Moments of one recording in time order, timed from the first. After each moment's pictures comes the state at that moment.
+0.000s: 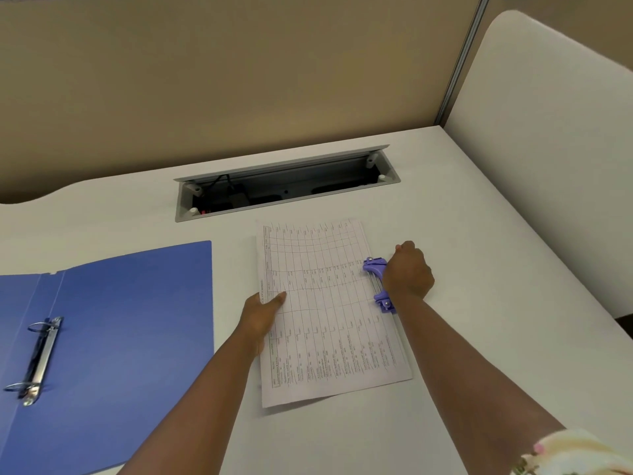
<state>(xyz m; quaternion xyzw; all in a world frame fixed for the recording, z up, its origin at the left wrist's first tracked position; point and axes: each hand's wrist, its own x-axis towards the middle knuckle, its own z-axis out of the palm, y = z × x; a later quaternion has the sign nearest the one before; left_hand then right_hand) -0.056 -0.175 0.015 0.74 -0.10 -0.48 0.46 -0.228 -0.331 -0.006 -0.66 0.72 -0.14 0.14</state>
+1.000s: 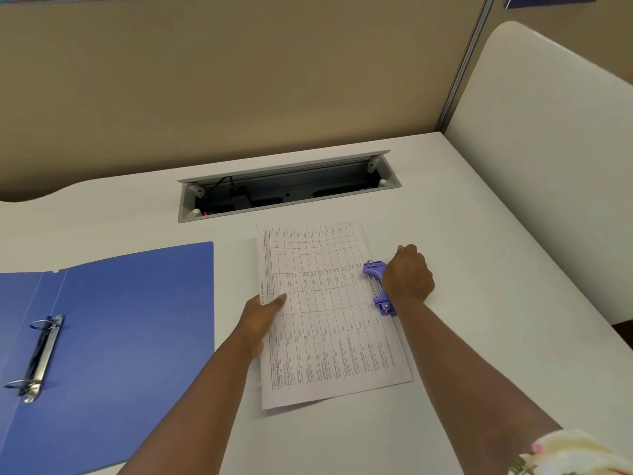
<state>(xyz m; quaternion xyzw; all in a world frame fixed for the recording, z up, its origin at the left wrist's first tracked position) -0.055 -0.174 0.022 0.73 -0.08 -0.51 0.46 -0.227 -0.332 -0.004 -0.64 0.73 -0.18 0.17</state>
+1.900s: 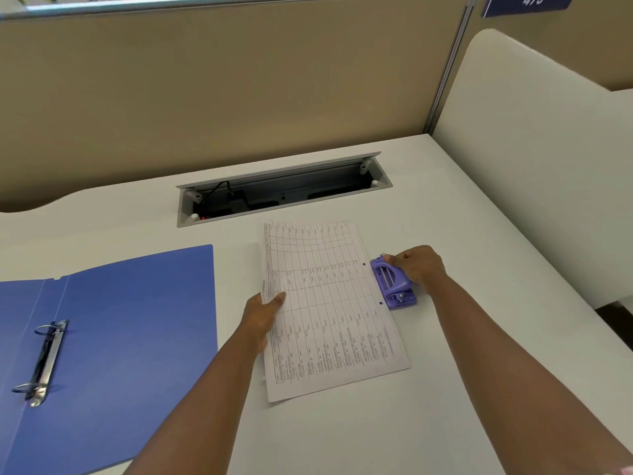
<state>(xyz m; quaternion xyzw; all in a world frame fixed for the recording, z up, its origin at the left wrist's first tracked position) -0.058 -0.174 0.021 0.73 -0.09 -0.48 0.48 -0.269 -0.355 0.022 -0.64 0.65 -0.09 0.40</state>
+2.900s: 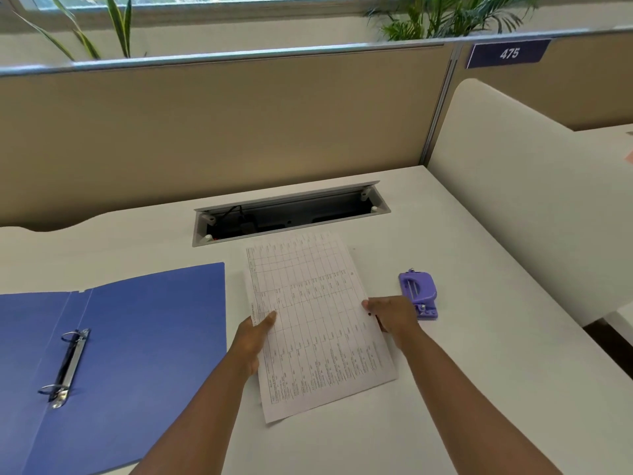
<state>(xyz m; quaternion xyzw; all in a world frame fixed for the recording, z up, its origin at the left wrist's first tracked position) -0.049 -0.140 0.028 0.69 -0.09 -0.50 0.51 -0.246 -0.271 0.027 -0.54 0.63 -0.19 0.52</state>
